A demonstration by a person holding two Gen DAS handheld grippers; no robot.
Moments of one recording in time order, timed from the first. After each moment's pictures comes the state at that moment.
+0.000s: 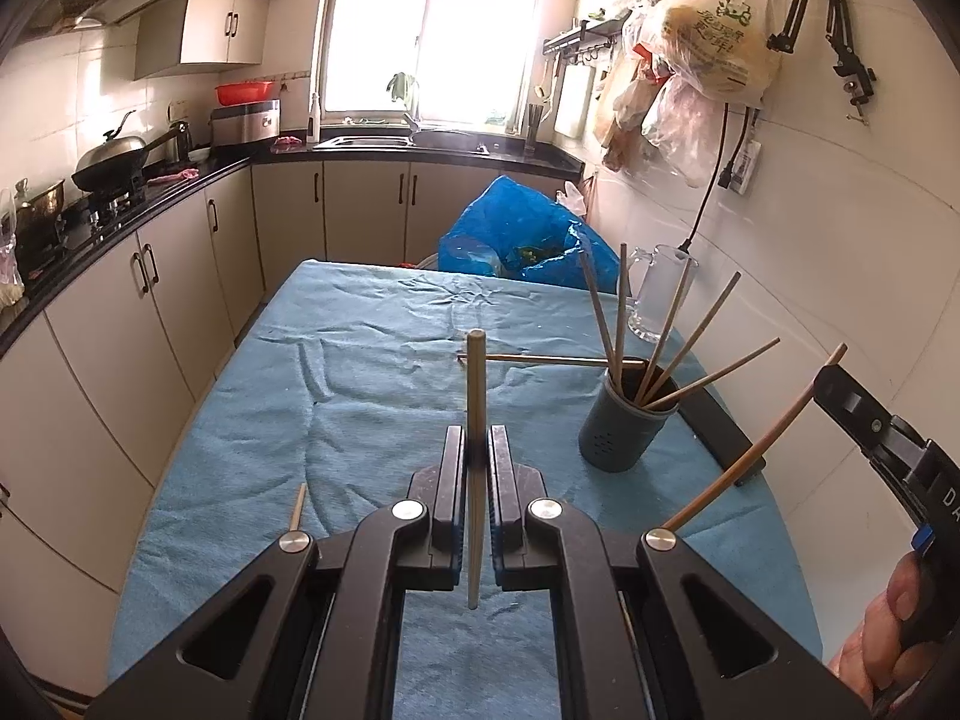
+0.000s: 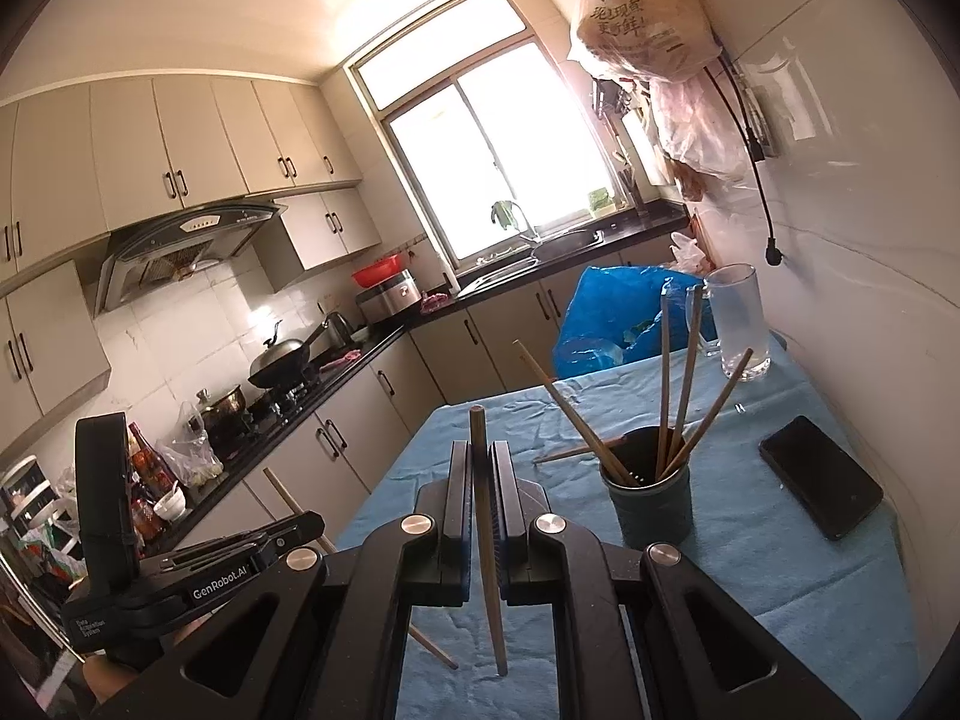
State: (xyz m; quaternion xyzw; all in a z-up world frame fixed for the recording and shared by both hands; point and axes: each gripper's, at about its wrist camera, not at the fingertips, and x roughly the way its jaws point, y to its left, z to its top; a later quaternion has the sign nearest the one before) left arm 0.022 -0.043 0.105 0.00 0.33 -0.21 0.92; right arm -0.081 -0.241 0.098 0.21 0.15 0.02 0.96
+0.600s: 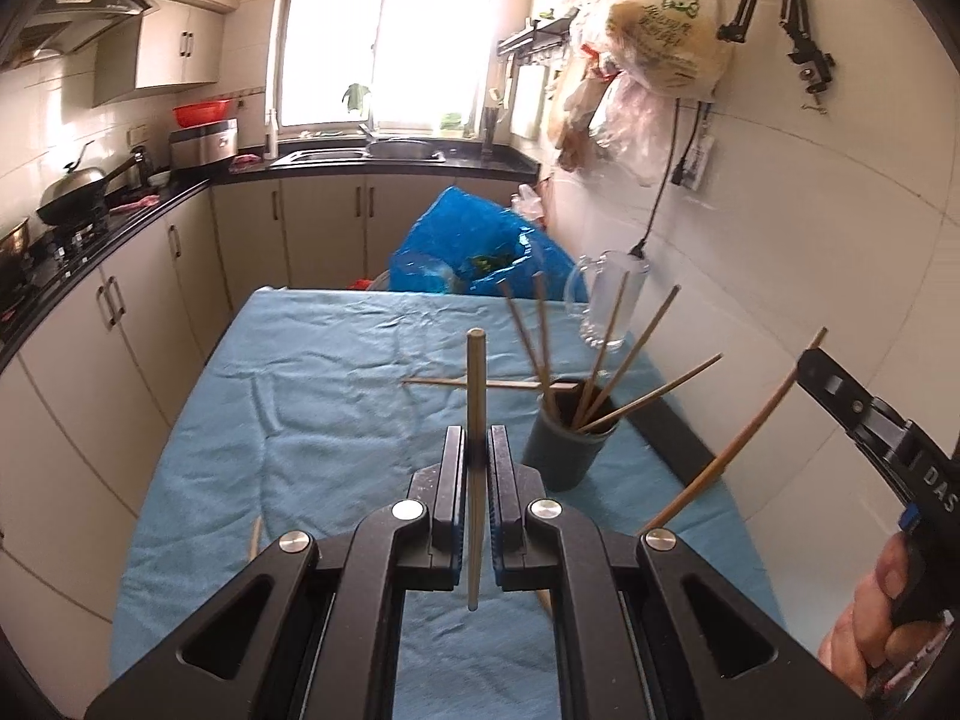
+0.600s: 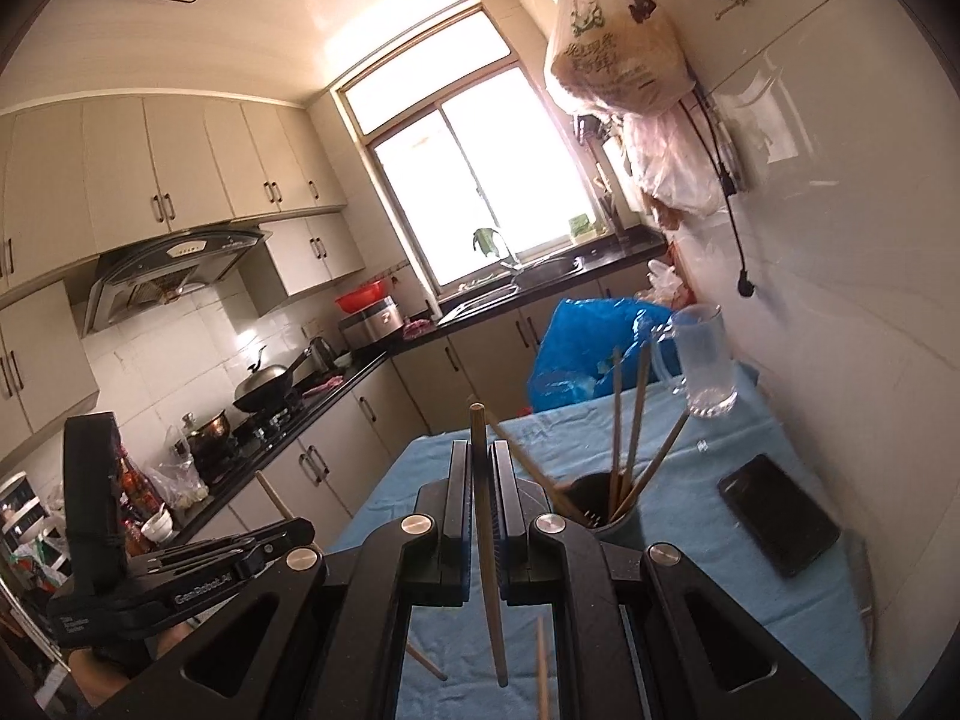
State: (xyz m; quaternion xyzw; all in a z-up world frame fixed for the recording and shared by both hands) left arm 0.022 -0.089 0.138 0.01 0.32 -0.26 0.91; right arm -0.096 -0.279 0.124 0.21 0.13 -0.01 0.97
